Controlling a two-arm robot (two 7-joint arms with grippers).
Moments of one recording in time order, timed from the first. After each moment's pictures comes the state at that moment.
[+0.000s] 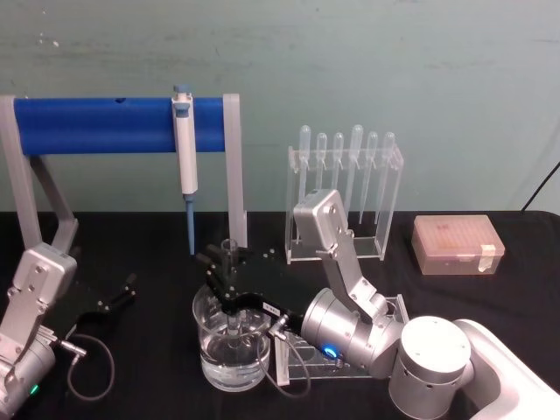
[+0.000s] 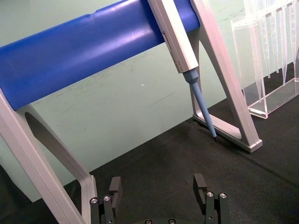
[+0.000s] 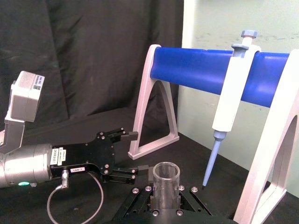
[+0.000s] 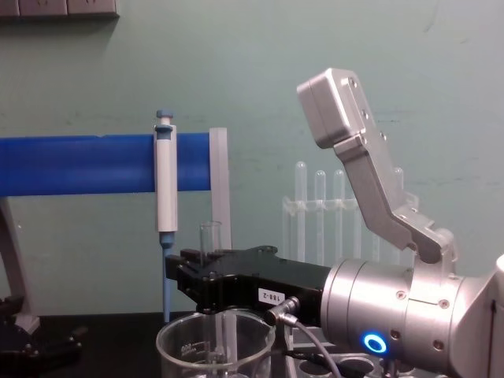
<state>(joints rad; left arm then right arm) -0.20 0.60 0.45 -1.41 -0.25 -0.12 0.03 0.40 0.19 -0.56 -1.37 0.30 0.01 0.44</state>
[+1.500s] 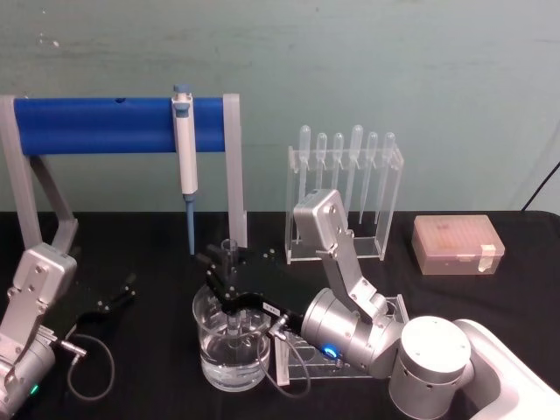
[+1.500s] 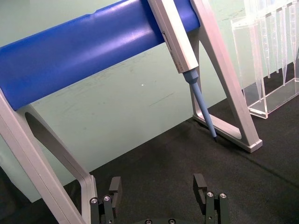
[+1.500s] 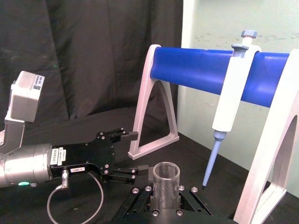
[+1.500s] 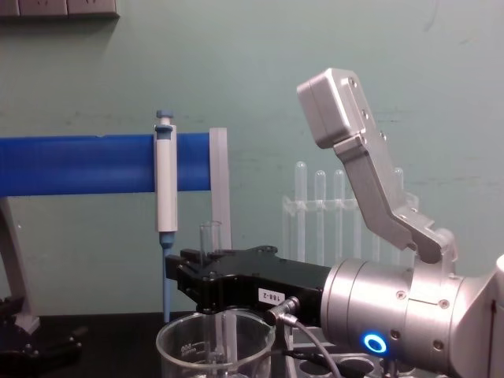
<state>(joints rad) -0.20 0.60 0.45 -1.41 -0.25 -0.12 0.03 0.40 0.19 -0.56 -1.37 0.30 0.01 0.44</state>
